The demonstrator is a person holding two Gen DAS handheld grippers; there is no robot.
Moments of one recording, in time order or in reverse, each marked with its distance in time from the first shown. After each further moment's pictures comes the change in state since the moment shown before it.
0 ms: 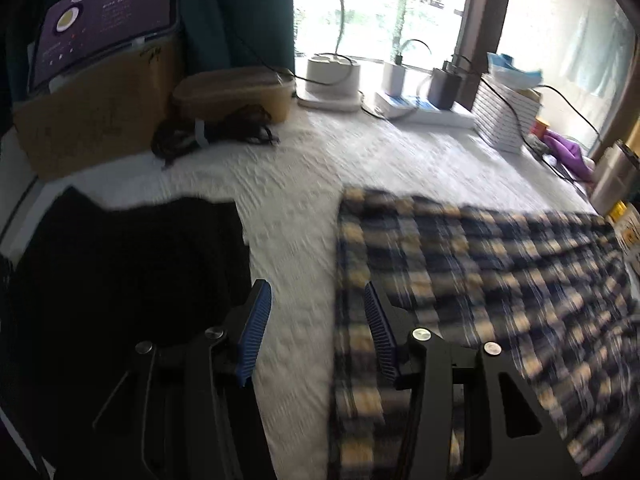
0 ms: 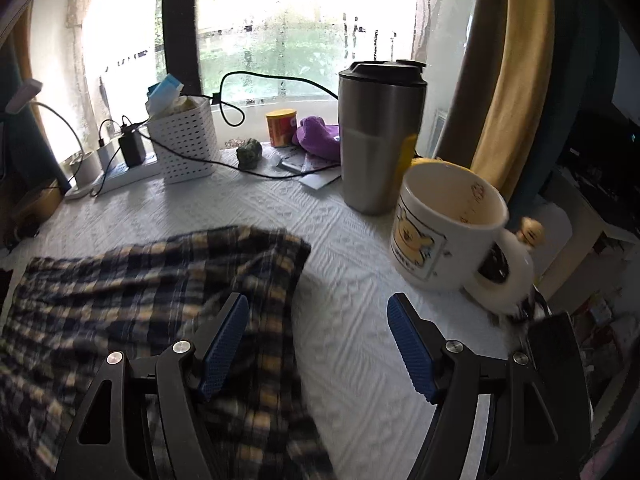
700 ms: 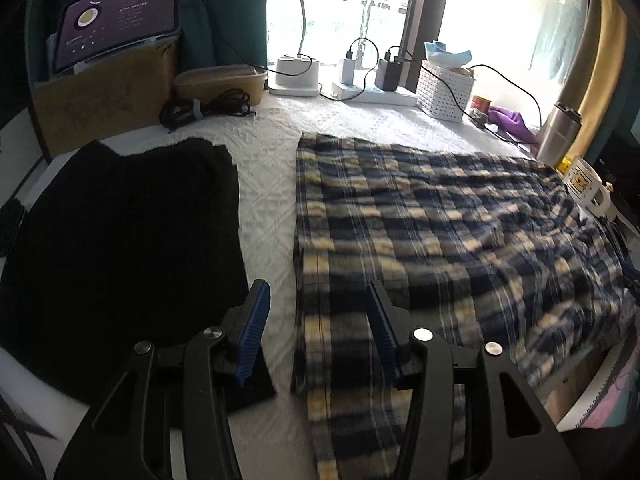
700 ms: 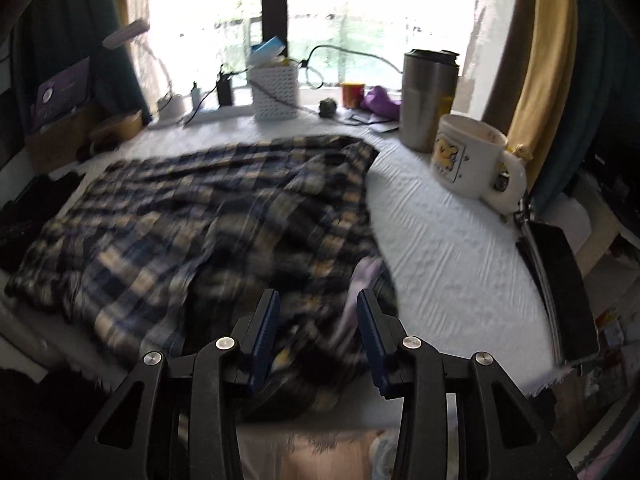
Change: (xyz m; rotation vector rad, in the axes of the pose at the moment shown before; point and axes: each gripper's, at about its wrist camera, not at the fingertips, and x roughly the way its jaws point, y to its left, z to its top) left arm -0.072 -0.007 -0.086 0.061 -0.041 -0.089; right arm -0.094 0.028 -0.116 -0.159 0.038 0.150
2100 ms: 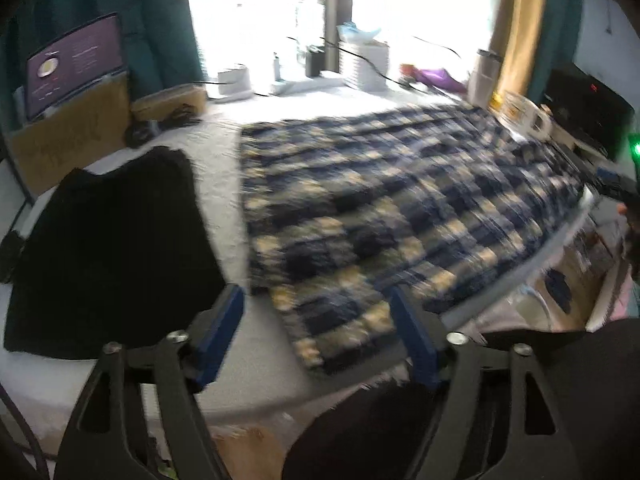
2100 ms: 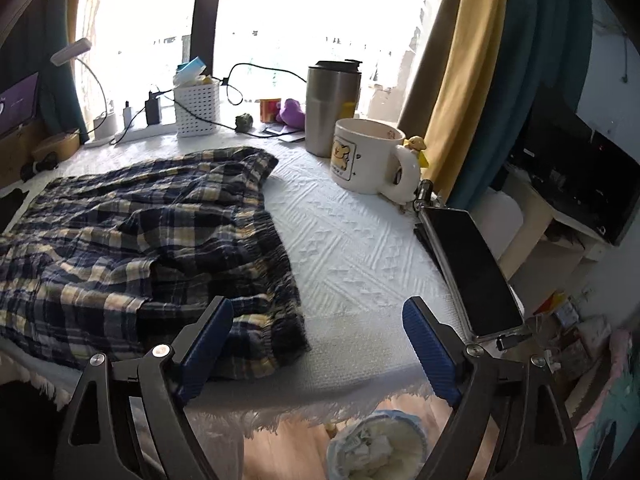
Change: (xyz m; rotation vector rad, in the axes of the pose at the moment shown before) left arm -0.044 -0.035 -0.054 0.245 0.006 -0.095; right arm -0.025 -0.045 -0.021 0.076 -0.068 -0.241
